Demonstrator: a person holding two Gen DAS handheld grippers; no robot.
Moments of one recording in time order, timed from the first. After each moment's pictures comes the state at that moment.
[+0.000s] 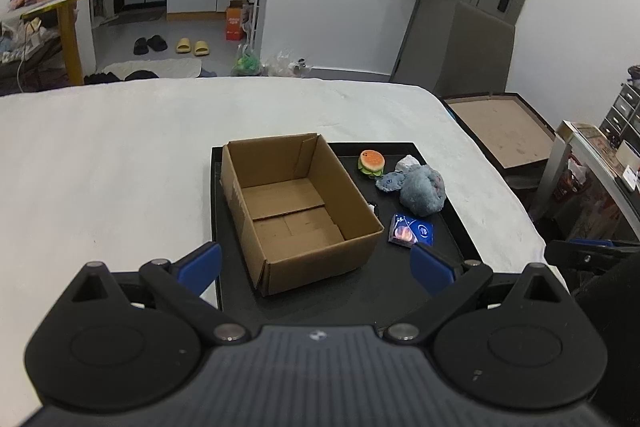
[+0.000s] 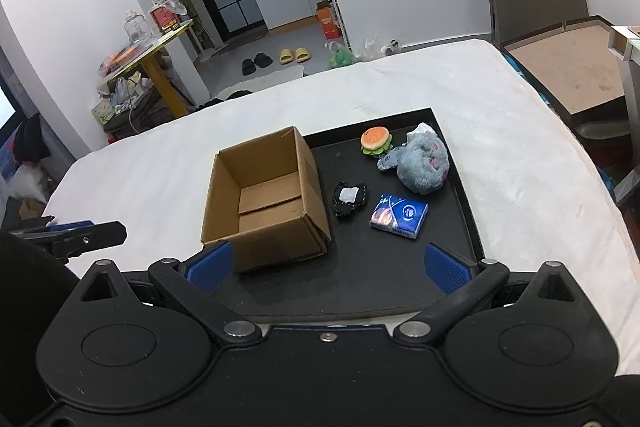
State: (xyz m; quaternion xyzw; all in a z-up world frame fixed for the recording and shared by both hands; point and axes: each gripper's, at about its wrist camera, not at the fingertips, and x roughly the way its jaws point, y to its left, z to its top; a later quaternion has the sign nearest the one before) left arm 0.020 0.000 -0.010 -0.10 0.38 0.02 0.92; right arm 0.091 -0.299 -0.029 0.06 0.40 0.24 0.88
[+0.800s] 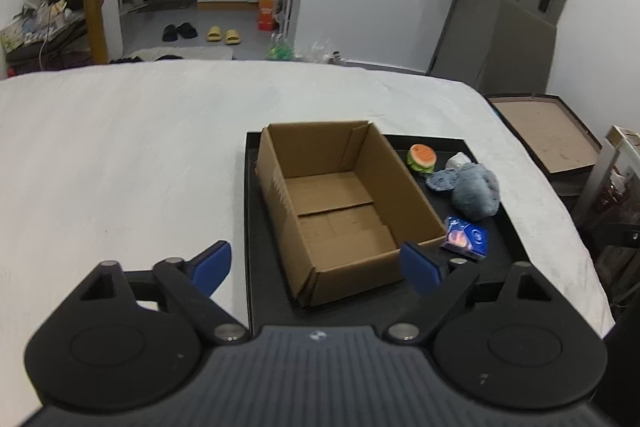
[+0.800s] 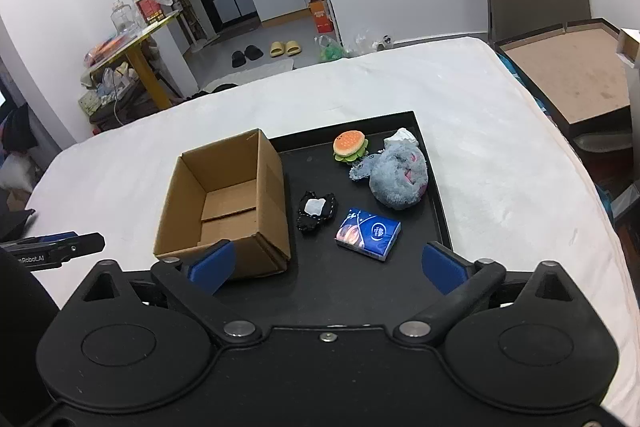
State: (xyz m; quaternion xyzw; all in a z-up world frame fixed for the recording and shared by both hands) left arm 0.047 0.028 -0.057 -0.11 0.38 0.07 0.91; right arm 0.145 -0.311 -0.057 0.04 0.40 0.24 0.88
